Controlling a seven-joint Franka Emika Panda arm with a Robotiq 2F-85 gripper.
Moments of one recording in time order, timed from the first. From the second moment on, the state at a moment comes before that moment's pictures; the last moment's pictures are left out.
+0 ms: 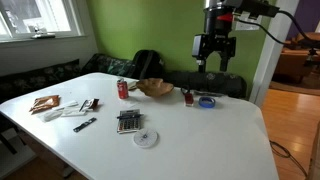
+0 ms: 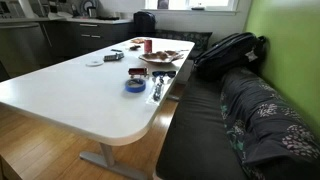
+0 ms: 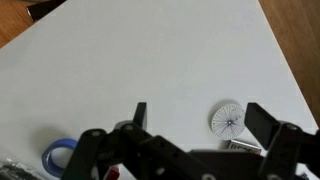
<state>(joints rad) 0.13 -0.15 0.23 -2.27 0.22 2.09 0.44</state>
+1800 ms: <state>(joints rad) -0.09 0.18 -0.14 -2.17 -0.31 2.29 0.33</state>
